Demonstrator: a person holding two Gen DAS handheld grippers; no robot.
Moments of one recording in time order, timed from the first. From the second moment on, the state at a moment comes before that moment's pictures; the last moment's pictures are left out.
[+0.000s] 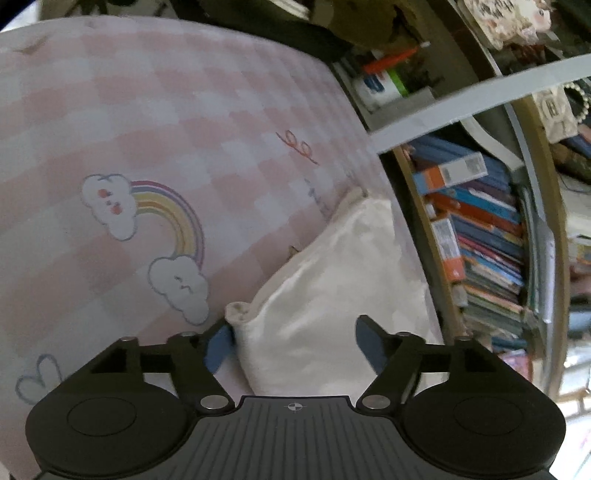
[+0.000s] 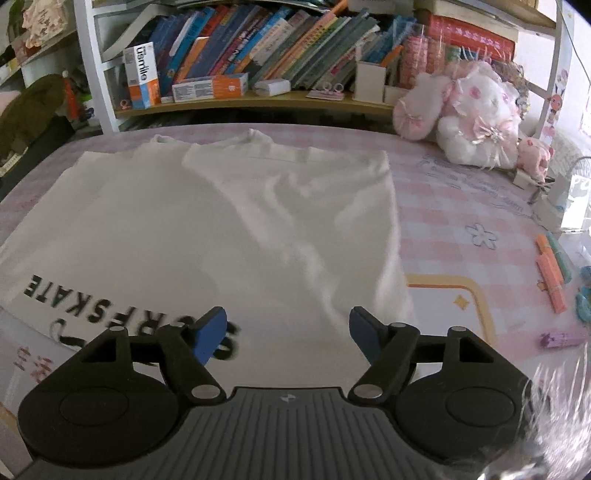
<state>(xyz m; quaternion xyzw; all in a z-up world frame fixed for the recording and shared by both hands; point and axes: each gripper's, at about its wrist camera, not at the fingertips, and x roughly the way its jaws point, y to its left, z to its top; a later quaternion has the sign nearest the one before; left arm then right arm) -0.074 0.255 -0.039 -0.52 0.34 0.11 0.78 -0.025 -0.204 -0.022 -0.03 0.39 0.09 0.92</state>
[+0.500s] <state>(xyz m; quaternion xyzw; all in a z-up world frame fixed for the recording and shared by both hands) -0.054 0.307 -0.061 -0.57 0.41 -0.05 0.71 -0.049 -0.006 -0.026 -0.08 0.39 0.16 0.91</state>
